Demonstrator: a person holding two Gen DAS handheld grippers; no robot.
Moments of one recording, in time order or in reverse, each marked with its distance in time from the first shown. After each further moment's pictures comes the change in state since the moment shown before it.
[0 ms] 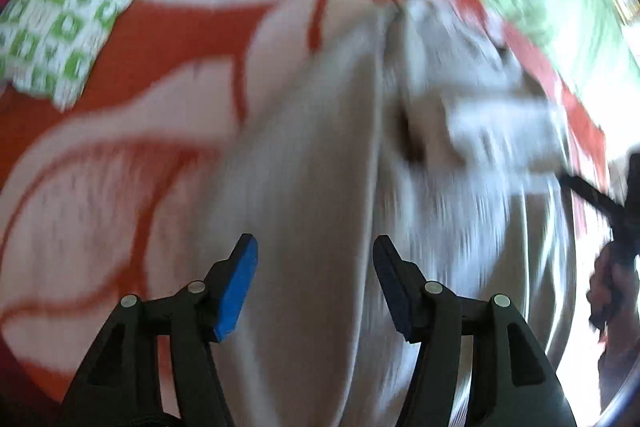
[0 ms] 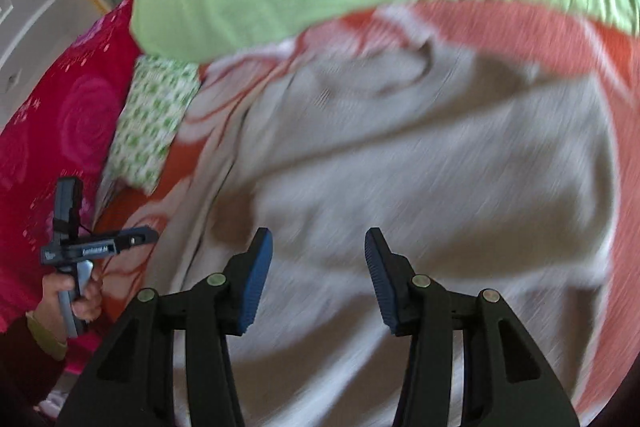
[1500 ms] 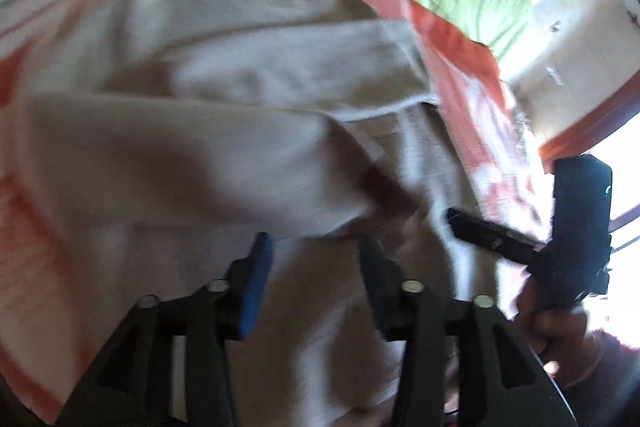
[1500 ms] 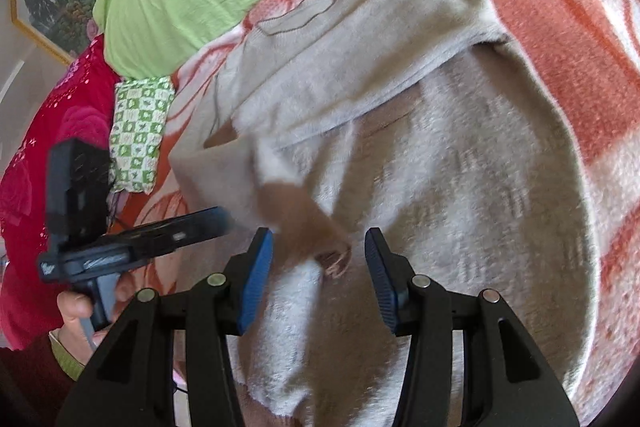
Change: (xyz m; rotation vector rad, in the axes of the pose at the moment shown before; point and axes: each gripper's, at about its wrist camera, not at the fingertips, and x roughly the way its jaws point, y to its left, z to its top) left arm 0.005 -0.132 -0.032 0.250 -0.011 -0.270; right arm -0.062 -0.027 -0.104 0.240 -0.057 -0.047
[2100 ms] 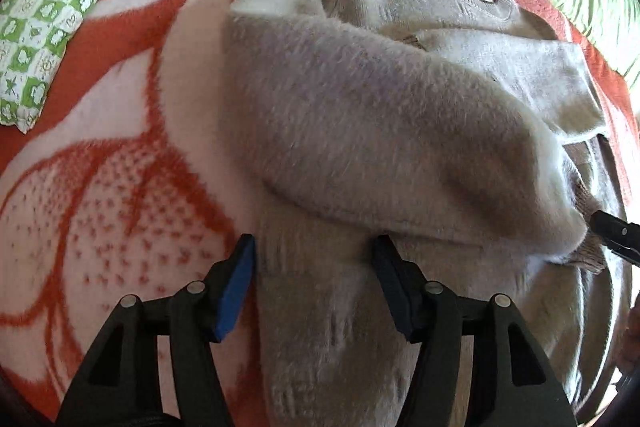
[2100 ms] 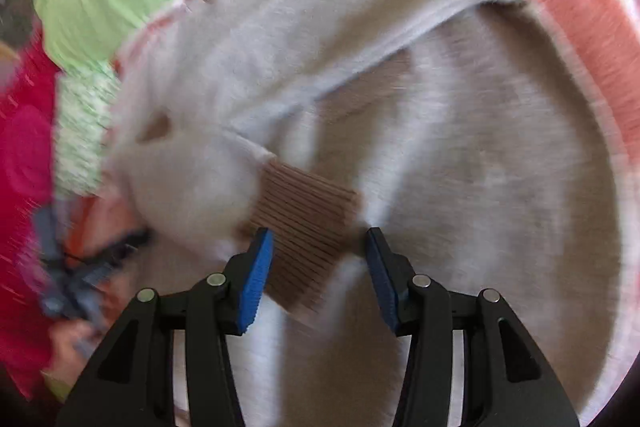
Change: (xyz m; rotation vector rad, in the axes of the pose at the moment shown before) left arm 0.030 0.098 0.000 -0.142 -0.024 0.418; right arm 0.072 -0.016 0.026 0.111 0.102 -0.049
